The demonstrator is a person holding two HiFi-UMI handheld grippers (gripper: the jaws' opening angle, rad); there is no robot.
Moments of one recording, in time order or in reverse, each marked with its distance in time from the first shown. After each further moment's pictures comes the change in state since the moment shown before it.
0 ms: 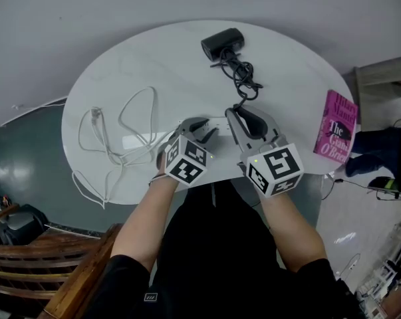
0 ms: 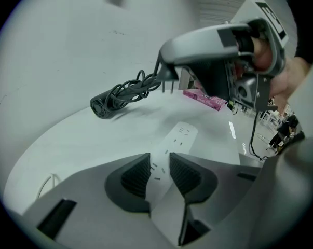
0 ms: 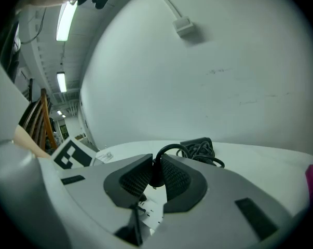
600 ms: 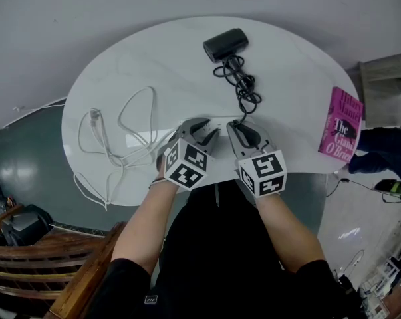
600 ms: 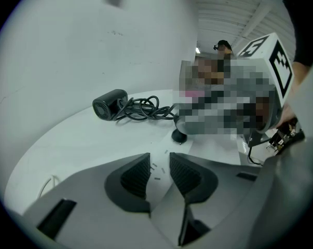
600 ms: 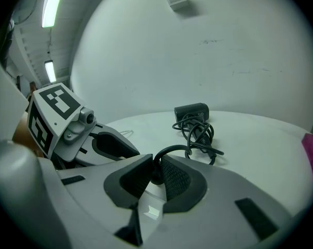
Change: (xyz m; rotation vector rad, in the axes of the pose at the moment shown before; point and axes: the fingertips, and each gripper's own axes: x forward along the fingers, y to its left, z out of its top) left arm 0.000 0.000 -0.001 0.011 0.003 -0.003; right arm 0.010 -0.006 -0.097 0.042 0.197 -0.061
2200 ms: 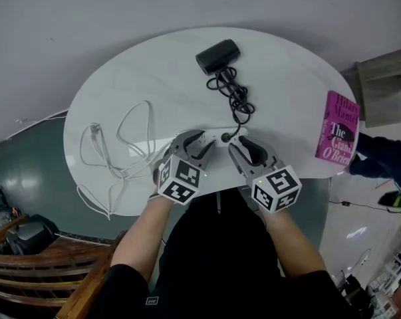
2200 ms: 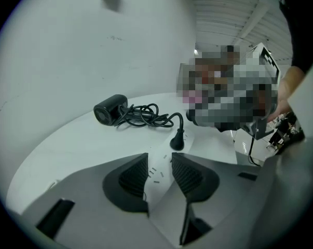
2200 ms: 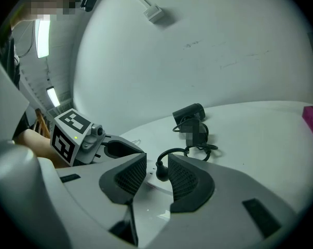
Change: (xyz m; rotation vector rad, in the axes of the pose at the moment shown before) left arm -0.011 0.000 0.010 0.016 -0.023 0.000; right arm -0.035 -0.004 0.004 0.178 -0.071 0.118
